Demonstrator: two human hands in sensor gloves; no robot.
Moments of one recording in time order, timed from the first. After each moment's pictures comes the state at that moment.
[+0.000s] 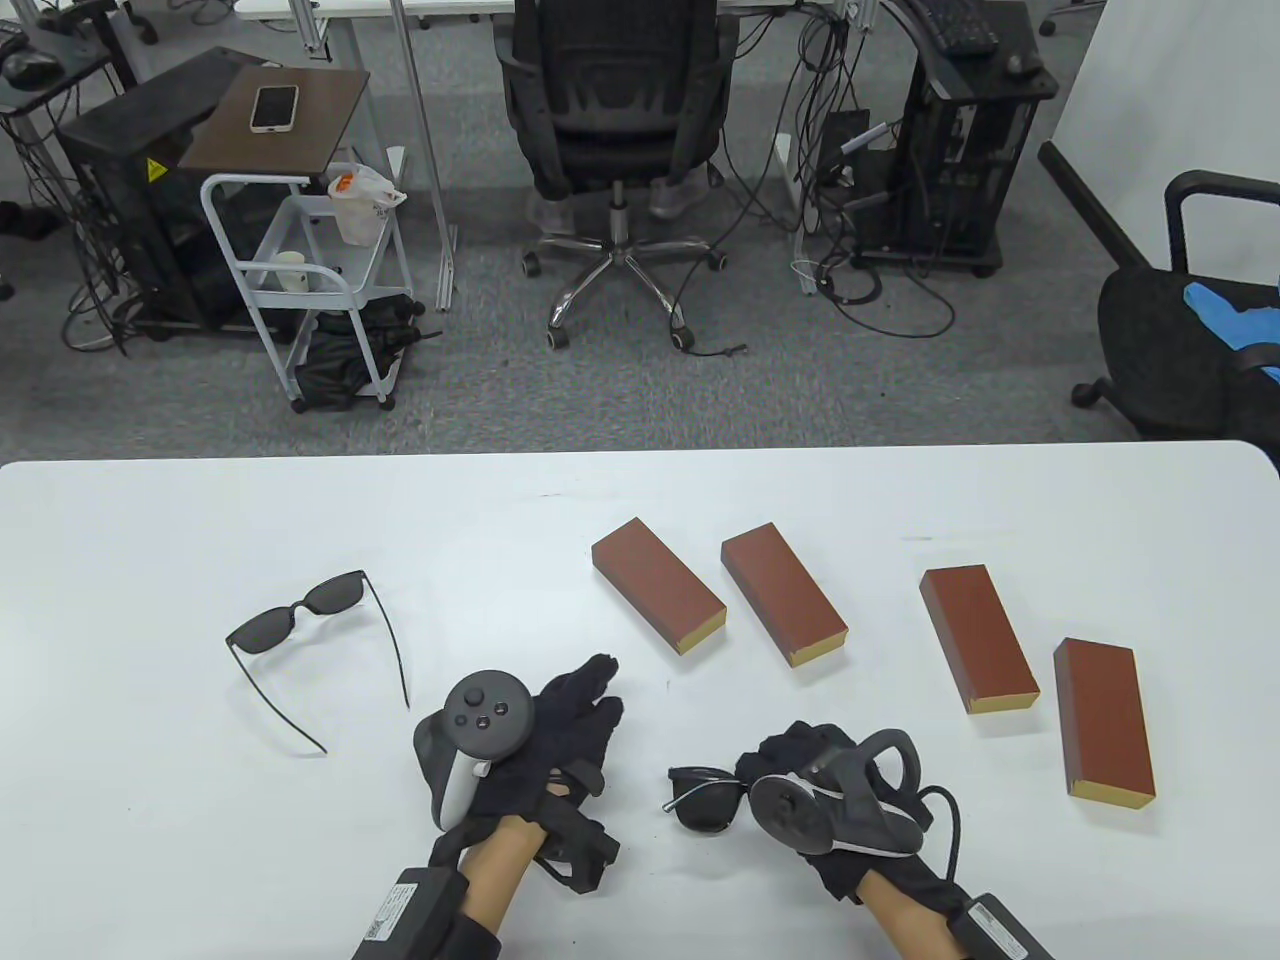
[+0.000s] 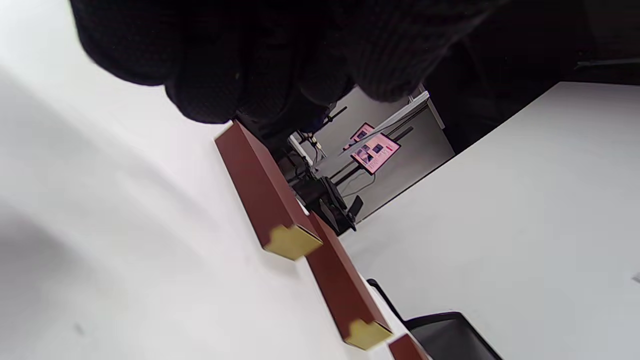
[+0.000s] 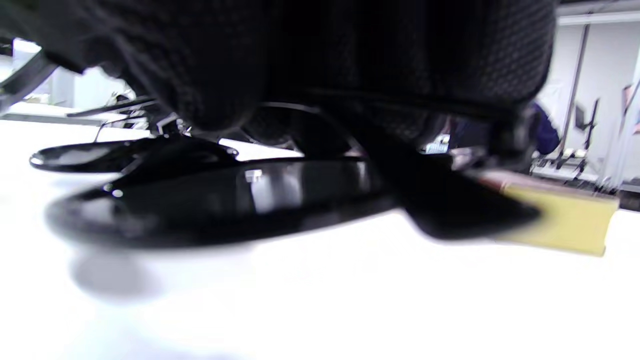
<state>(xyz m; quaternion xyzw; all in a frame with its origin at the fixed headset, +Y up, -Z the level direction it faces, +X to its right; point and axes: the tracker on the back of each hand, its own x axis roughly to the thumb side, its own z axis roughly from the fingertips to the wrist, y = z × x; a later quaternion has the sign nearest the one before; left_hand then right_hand) -0.152 -0.729 -0.327 -0.02 -0.03 0.42 0.91 0.118 -0.723 -0.287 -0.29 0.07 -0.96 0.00</state>
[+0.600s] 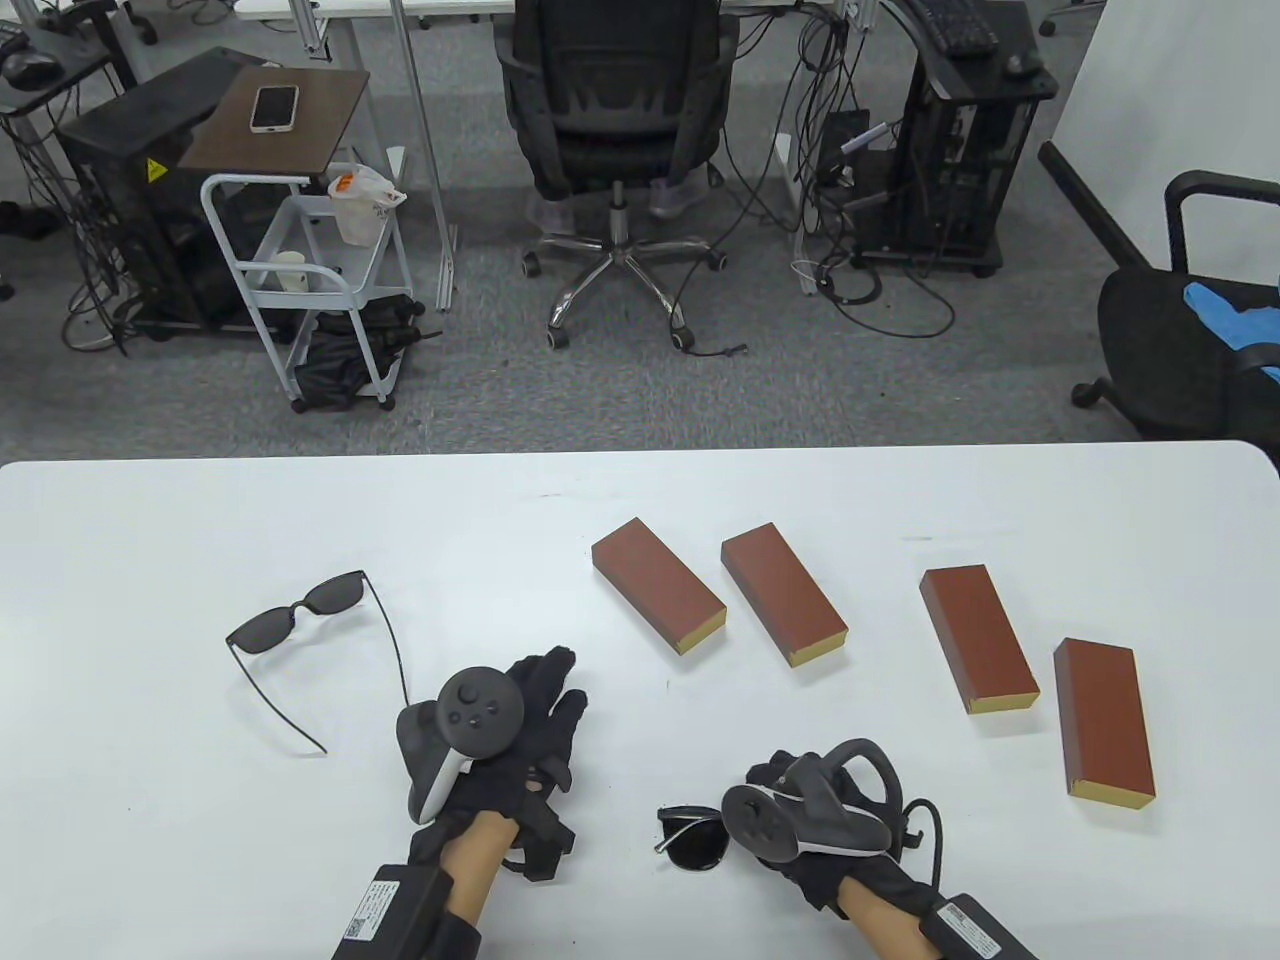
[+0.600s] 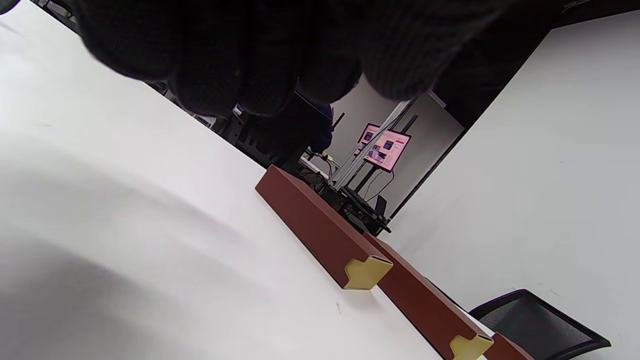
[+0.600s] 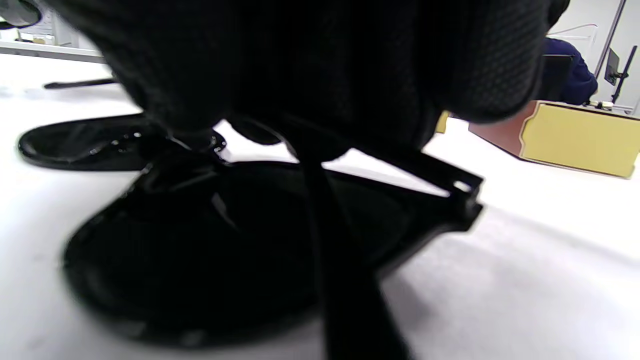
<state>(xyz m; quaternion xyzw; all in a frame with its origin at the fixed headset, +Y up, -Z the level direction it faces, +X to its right) -0.167 -0.724 -0.331 0.01 -0.02 0.31 0.95 0.106 -0.745 -0.288 -0.28 0.01 -0.96 0.03</state>
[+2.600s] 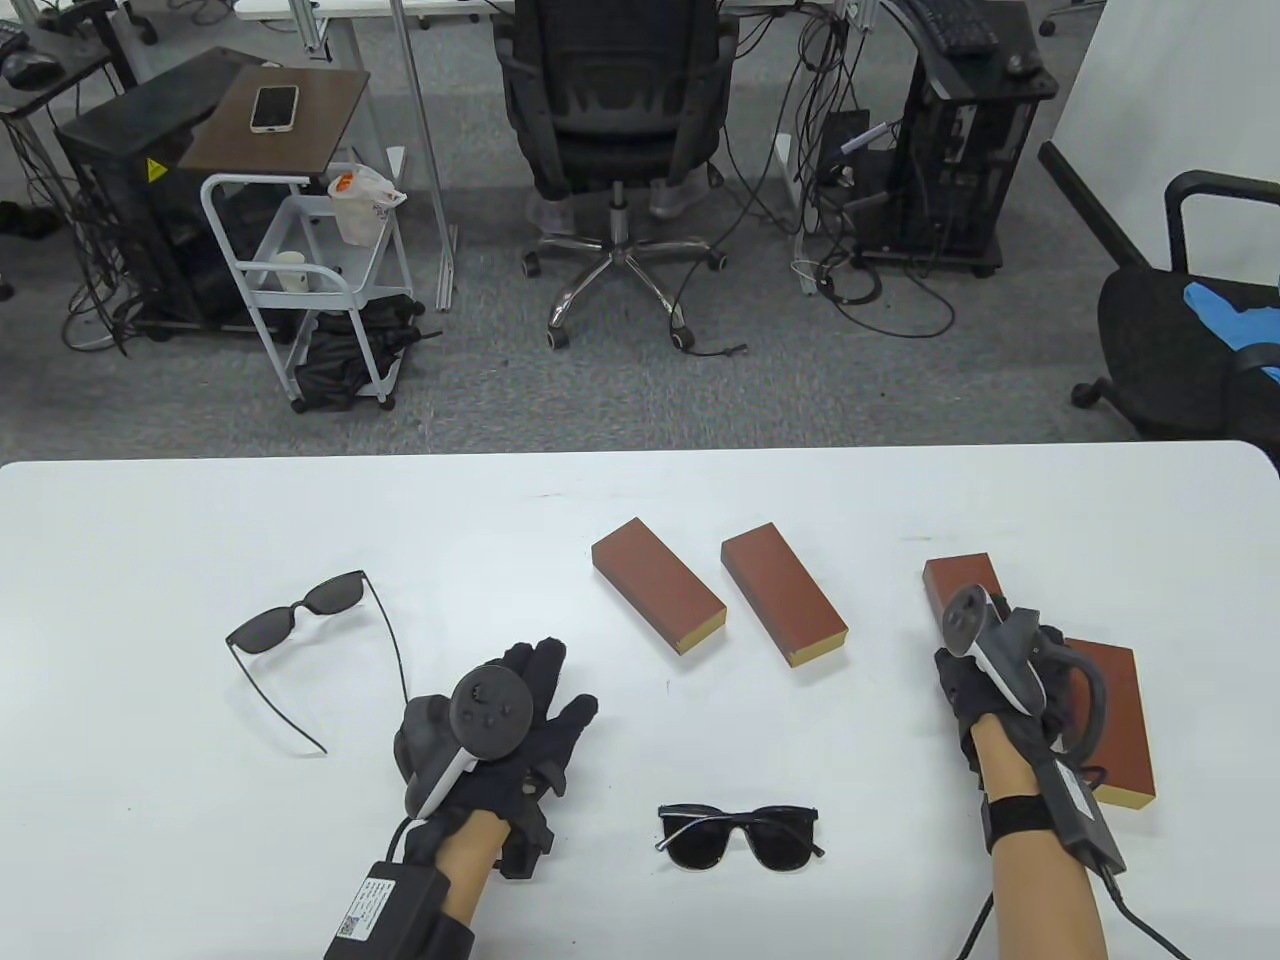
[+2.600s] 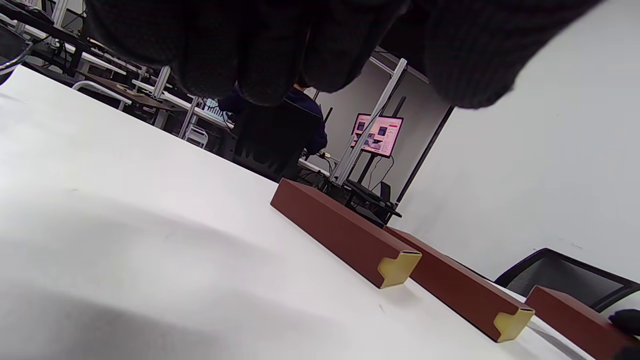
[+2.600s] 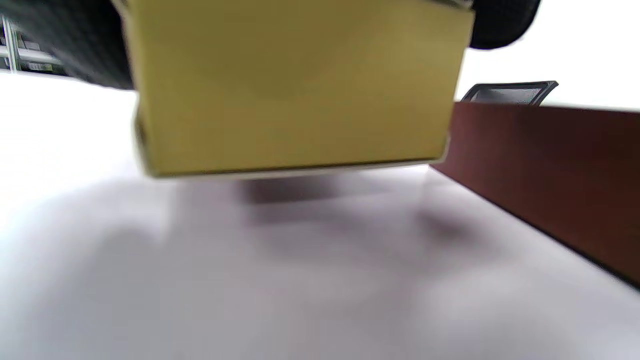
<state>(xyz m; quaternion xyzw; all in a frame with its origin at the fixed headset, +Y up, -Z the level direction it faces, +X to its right) -0.167 -0.715 -0.331 0.03 -0.04 0.23 0.97 0.312 -0.743 -0.408 0.22 0.02 -0.97 0.04</state>
